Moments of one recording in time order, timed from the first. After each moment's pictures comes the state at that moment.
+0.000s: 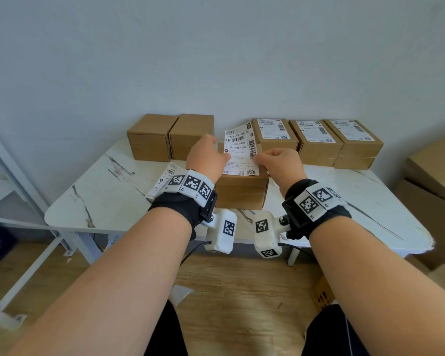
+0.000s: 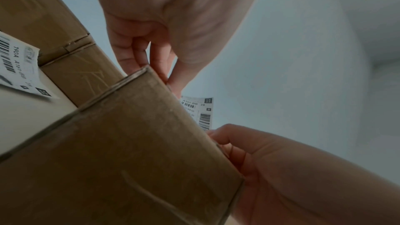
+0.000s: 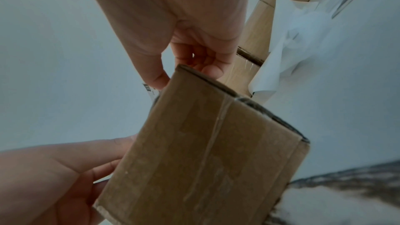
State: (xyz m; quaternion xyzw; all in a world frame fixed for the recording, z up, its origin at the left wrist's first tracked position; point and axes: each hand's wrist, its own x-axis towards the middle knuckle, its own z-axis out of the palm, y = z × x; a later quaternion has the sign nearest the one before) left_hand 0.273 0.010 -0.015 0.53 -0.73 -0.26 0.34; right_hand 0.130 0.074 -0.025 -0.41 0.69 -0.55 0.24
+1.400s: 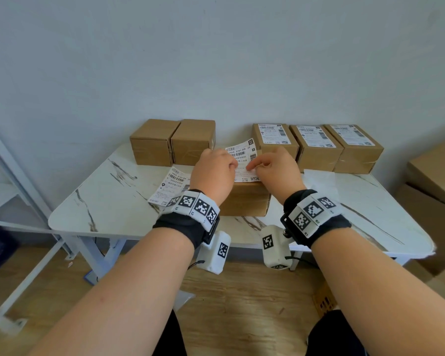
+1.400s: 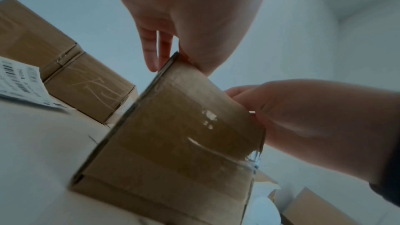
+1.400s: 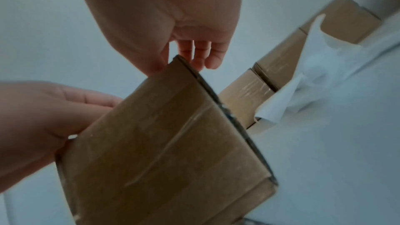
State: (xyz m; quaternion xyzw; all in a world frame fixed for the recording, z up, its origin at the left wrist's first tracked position) left_hand 0.276 0.023 -0.033 0.41 -0.85 -0.05 0.34; right_hand 0.131 0.073 -0.030 -0.56 0.72 -0.41 0.05
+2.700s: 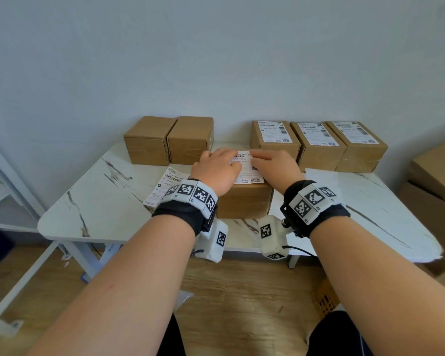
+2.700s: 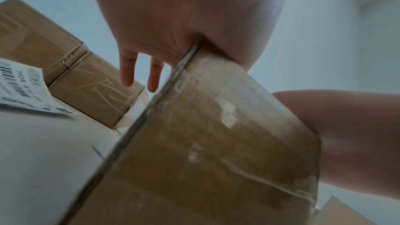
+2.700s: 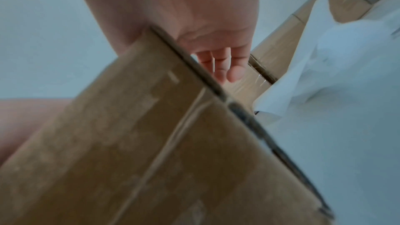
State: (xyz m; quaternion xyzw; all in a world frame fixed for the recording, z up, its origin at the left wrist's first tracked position) left_hand 0.264 0.001 -0.030 0.47 -0.85 -0.16 0.16; right_hand 0.116 0.047 -0.032 -0.52 0.75 -0.38 0.16
